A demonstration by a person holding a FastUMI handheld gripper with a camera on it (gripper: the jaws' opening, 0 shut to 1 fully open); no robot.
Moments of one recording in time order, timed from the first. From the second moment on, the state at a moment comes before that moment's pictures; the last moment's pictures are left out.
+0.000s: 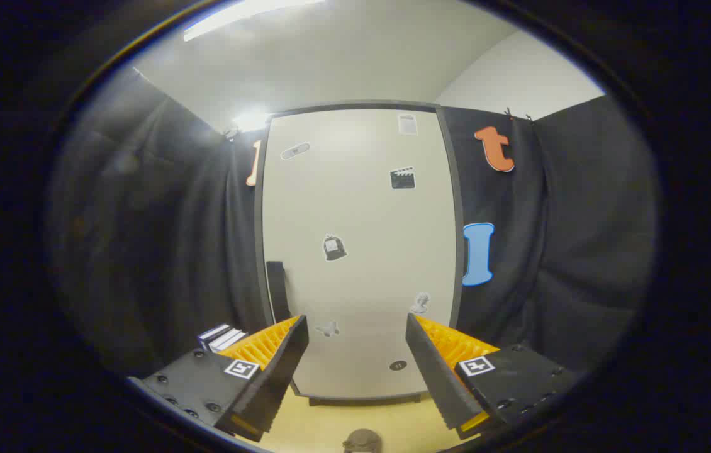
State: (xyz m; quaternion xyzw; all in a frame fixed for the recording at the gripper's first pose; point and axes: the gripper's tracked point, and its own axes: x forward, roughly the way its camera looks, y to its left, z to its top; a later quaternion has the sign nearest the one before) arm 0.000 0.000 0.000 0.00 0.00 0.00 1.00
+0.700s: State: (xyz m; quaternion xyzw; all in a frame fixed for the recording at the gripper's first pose) arm 0.052 0.046 -0.024 0.00 0.01 -0.03 1.00
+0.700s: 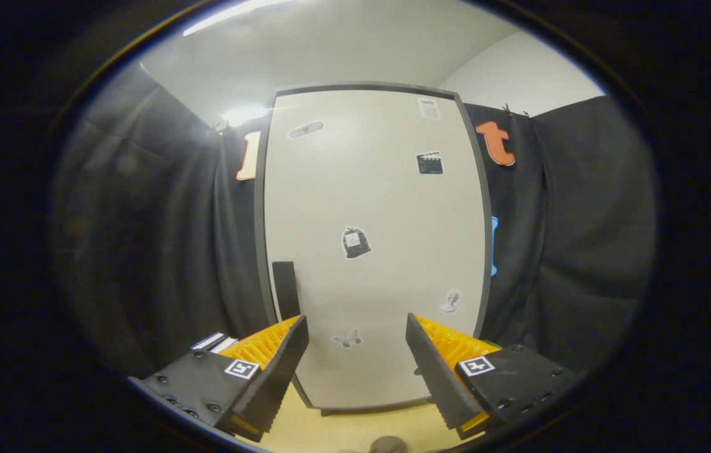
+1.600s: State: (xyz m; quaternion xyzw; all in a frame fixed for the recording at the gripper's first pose) arm 0.106 0.106 -0.042 0.01 0.02 0.00 1.00
